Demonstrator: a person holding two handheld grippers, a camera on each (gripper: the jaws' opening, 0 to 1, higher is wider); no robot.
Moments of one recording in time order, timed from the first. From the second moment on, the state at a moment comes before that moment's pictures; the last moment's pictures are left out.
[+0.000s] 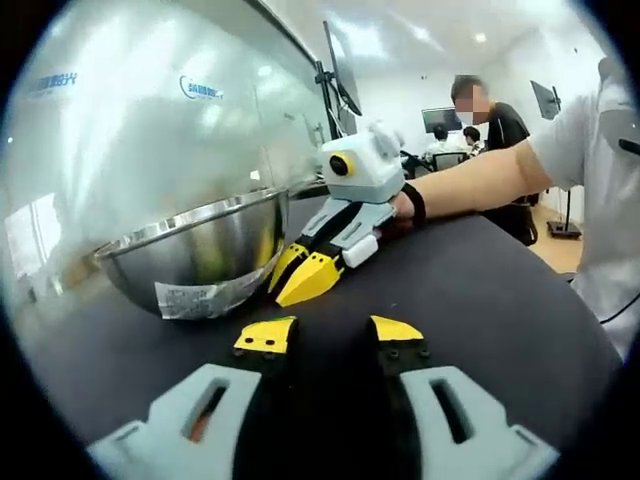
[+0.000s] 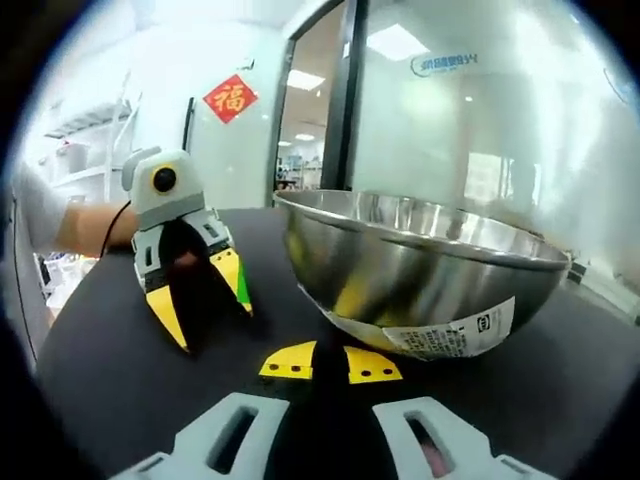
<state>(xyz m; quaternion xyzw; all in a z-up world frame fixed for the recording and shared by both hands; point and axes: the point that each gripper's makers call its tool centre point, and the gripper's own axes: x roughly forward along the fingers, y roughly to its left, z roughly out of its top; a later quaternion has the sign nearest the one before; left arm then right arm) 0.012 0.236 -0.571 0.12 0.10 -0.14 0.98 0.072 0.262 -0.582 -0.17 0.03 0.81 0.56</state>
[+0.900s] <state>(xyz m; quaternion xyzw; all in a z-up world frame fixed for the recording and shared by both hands) 0.007 0.225 -0.568 0.12 0.10 -0.14 0.98 0.134 0.211 -0.434 -0.05 -0.08 0.78 0.62</state>
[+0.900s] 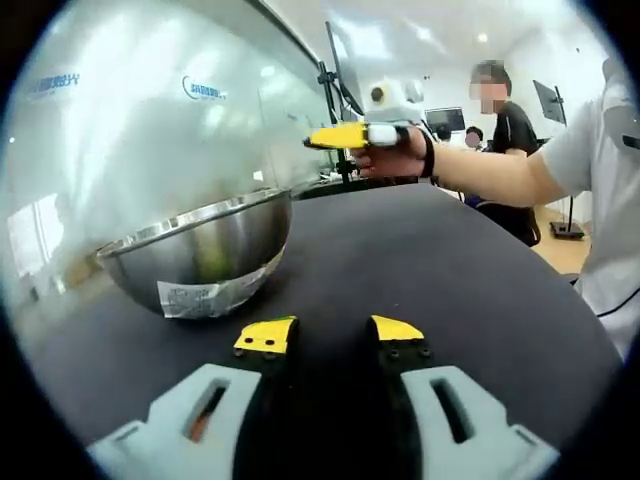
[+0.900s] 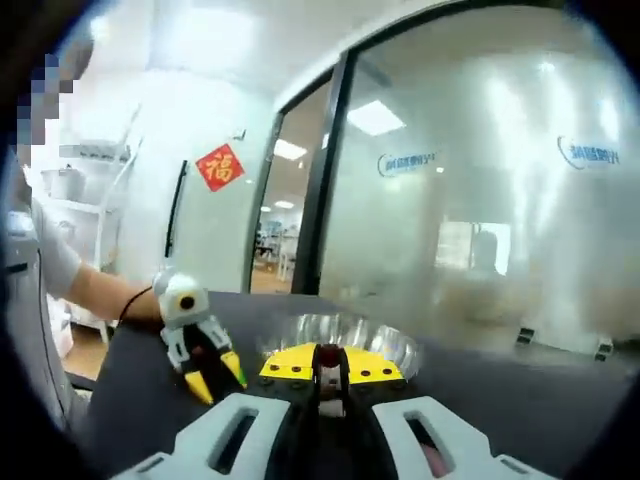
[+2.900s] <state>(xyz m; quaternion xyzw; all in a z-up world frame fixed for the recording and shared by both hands) 0.017 0.236 -0.568 0.13 0.09 -0.12 0.98 0.076 0.170 -0.581 -0.18 0.01 0.87 0.47</state>
